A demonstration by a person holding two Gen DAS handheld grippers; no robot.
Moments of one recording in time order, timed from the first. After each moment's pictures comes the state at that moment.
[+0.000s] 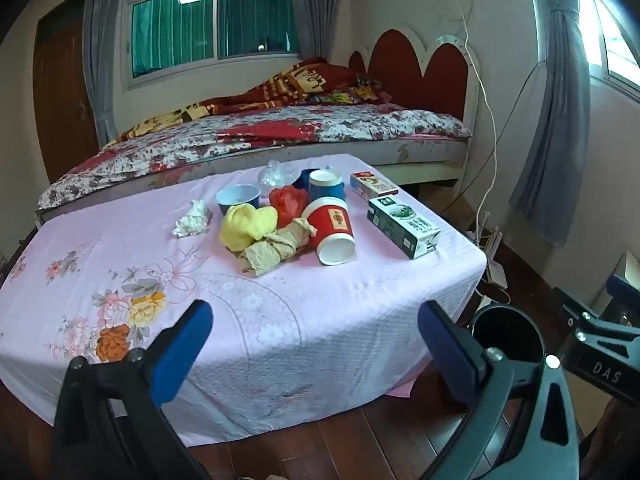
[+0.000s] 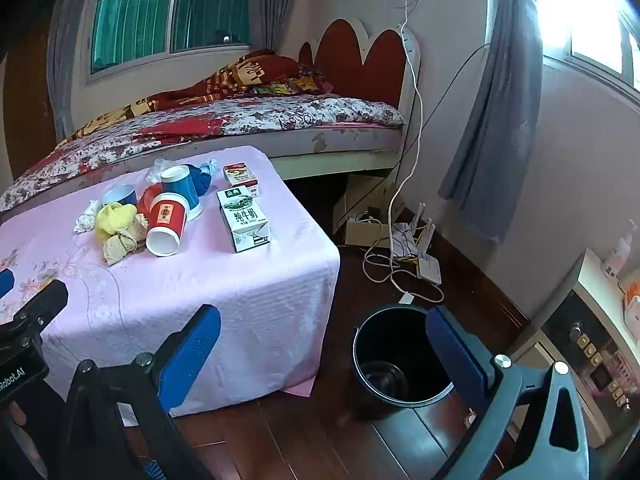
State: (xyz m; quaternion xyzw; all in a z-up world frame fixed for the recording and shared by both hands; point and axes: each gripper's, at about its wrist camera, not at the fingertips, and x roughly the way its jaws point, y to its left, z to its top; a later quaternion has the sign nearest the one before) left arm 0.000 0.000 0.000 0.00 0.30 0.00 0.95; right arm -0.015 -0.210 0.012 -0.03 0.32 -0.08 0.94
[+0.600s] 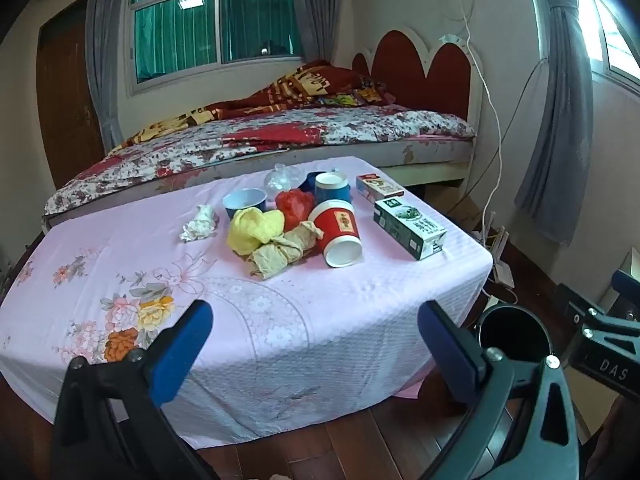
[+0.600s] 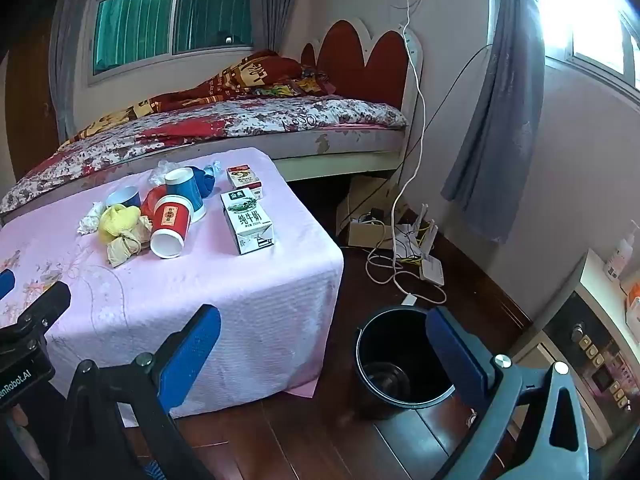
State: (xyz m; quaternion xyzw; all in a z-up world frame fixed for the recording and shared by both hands) left arm -0.001 -0.001 0.003 0.01 0.29 0.01 0.96; right arm -0.013 -0.208 0.013 -0.03 0.32 -0.08 0.94
